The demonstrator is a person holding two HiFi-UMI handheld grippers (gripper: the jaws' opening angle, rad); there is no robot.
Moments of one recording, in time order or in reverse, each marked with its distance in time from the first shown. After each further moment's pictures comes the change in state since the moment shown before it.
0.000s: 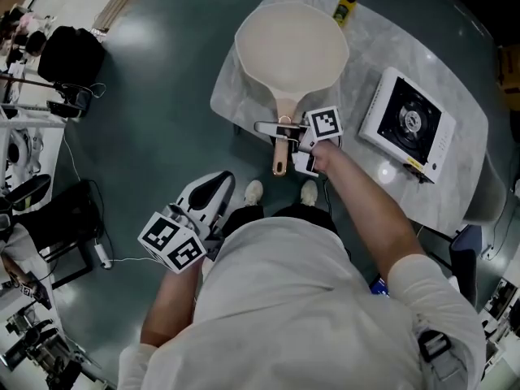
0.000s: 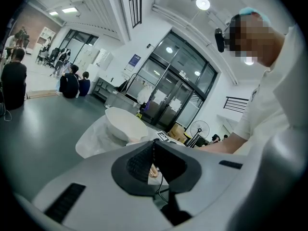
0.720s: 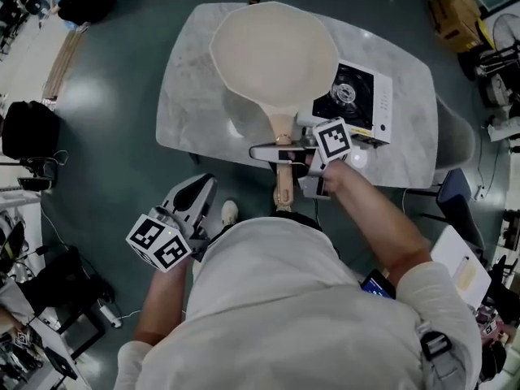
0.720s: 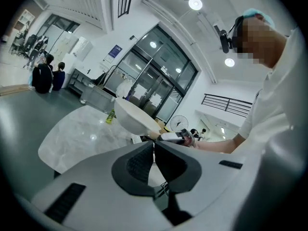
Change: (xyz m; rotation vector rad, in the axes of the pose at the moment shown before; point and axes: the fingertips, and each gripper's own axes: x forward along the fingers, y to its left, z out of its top) left arm 0.057 -0.054 -0.008 0.066 0.068 -0.252; right arm -0.120 0.135 -0.038 -0.082 -0.134 -0.023
